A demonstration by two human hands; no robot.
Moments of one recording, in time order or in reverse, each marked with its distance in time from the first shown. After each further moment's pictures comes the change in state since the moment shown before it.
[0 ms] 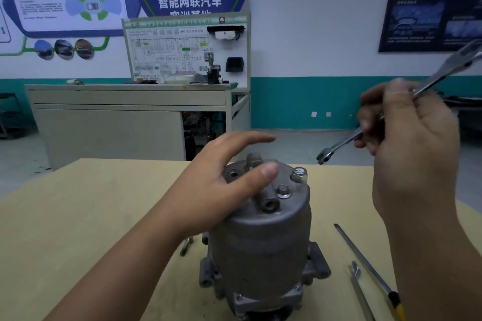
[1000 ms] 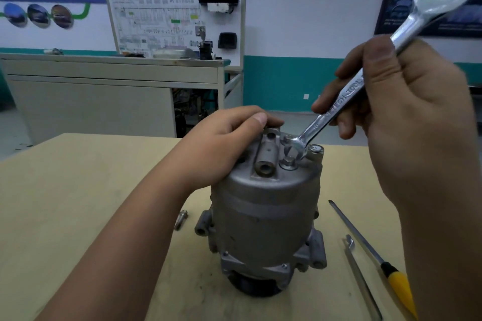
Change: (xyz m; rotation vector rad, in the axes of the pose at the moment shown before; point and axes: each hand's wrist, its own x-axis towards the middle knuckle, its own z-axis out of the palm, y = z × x) left_hand 0.018 -0.013 0.005 -0.172 -0.047 -0.045; right_hand -0.016 -0.021 0.013 -0.078 -0.343 -0.039
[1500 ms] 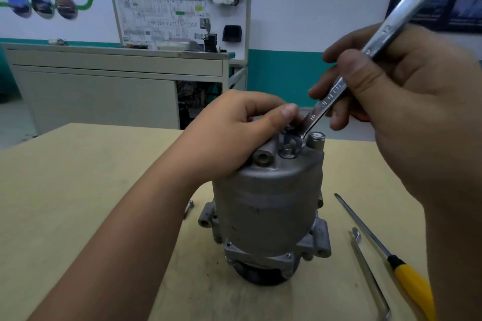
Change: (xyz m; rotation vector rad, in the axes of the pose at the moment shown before) left_hand -0.011 0.016 -0.001 -0.003 0.012 0.120; right_hand -0.003 -0.004 0.002 -0.149 -0.186 -0.048
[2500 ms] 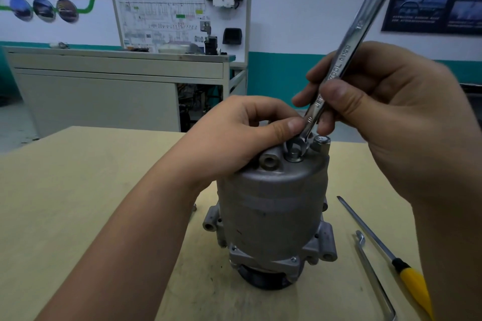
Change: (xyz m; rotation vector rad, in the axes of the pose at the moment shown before) left_hand 0.001 -0.004 -0.002 -0.243 -0.073 -0.060; right_hand 0.002 0.006 0.005 0.167 -0.139 -0.001
